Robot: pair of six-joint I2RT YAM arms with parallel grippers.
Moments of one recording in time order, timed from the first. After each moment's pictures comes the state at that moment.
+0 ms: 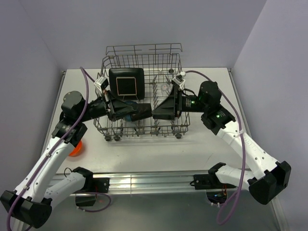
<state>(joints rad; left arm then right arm) -0.40 0.91 0.95 -0.03 0.84 -1.47 0.52 1.09 1.06 -0.10 -0.93 1.14</state>
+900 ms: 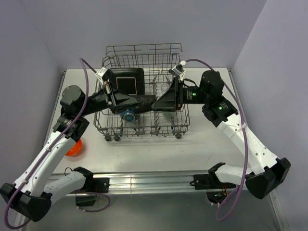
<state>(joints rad) -0.44 0.98 1.06 0.11 0.81 -1.57 0.50 1.15 1.23 -0.09 -1.01 1.10</state>
